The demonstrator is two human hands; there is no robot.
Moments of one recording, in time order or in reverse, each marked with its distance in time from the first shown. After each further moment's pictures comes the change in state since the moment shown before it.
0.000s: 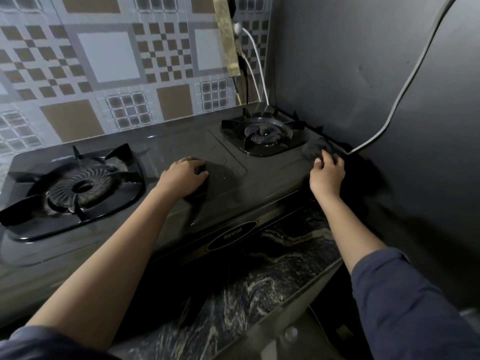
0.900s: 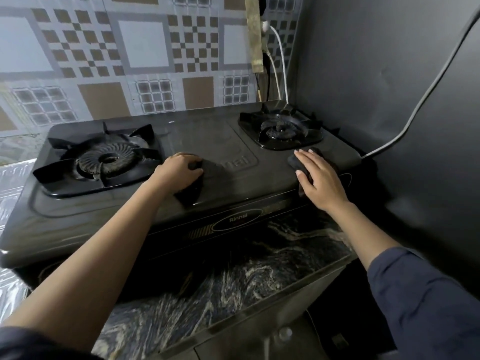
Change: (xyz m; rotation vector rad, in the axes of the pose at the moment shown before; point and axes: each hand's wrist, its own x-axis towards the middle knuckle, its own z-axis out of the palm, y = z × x) left_hand -0.041 -0.035 -0.003 -0.045 0.045 -0.050; right_hand -0.019 0.011 -0.012 -0.192 -0.332 -0.805
